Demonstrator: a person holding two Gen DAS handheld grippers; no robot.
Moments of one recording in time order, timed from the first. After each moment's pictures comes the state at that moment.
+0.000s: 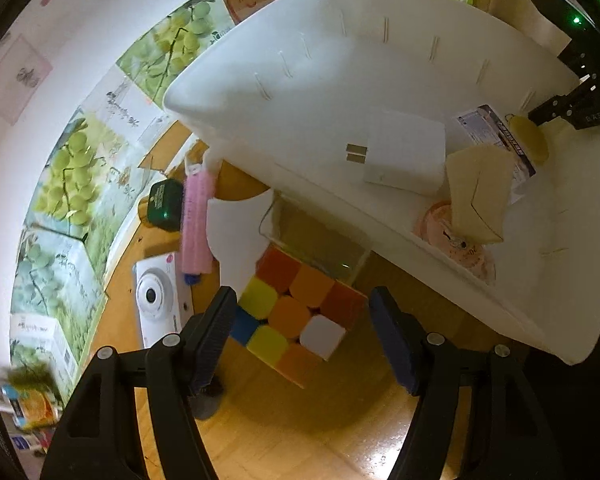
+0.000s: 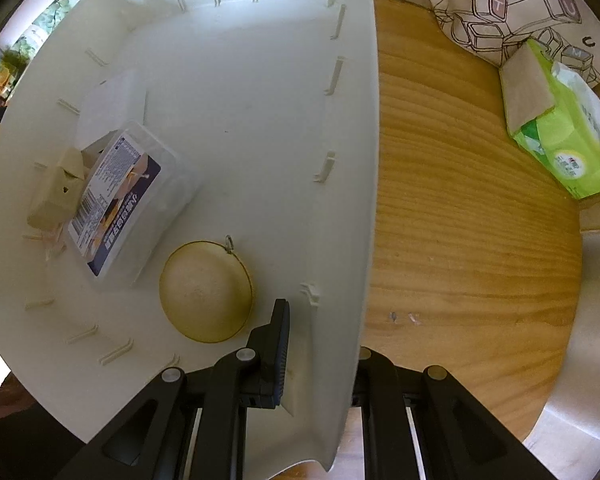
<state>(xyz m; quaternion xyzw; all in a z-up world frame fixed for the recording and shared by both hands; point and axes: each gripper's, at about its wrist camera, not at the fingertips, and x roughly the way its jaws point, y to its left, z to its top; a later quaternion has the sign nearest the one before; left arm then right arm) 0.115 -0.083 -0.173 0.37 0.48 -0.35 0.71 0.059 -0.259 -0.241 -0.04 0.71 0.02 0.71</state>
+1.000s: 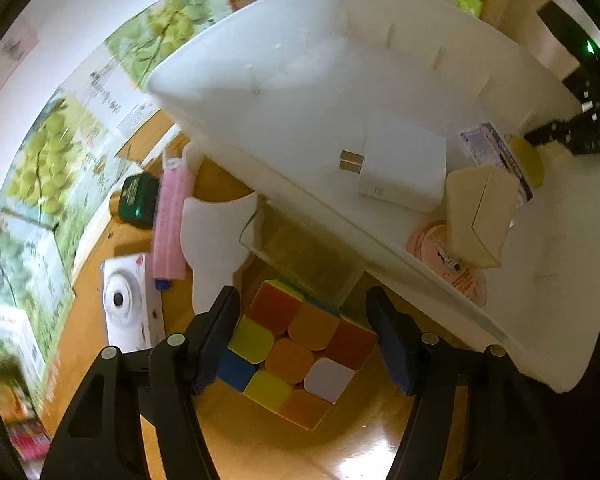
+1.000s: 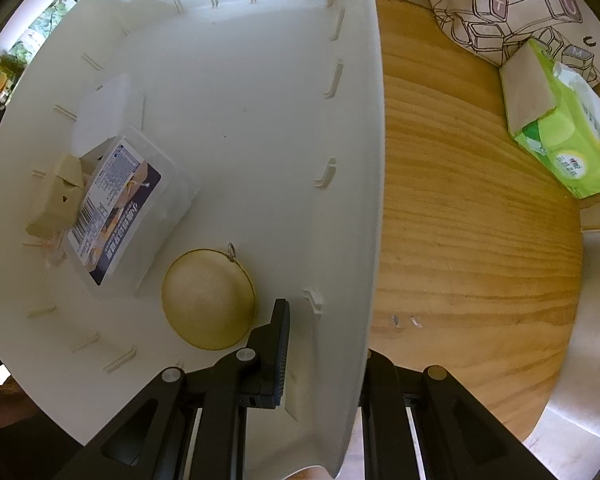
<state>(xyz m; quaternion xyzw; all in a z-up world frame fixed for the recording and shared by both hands) 0.133 -0.082 -0.184 0.31 0.52 -0.35 0.72 0.061 -0.260 -0.236 -0.03 0.71 0.02 0.71</state>
